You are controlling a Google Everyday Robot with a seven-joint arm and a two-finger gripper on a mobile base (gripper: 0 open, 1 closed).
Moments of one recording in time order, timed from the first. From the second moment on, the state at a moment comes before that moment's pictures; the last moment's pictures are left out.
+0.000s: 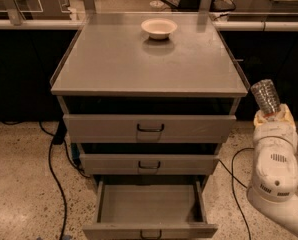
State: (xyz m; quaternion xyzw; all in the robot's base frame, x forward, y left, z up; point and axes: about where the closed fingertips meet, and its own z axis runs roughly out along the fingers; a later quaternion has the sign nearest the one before) arm 0.566 -0.374 0.793 -0.10 0.72 -0.39 0.56
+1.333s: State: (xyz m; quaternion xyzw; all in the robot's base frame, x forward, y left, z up) arm 0.632 -0.242 0.894 -0.20 0.61 -0.44 0.63
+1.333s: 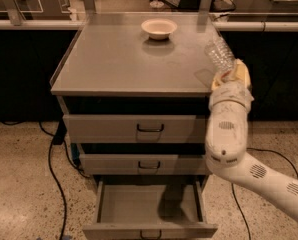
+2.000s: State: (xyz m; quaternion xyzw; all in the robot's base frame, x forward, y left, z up) arm 0.672 -0.195 0.878 -0.24 0.63 -0.40 0.62
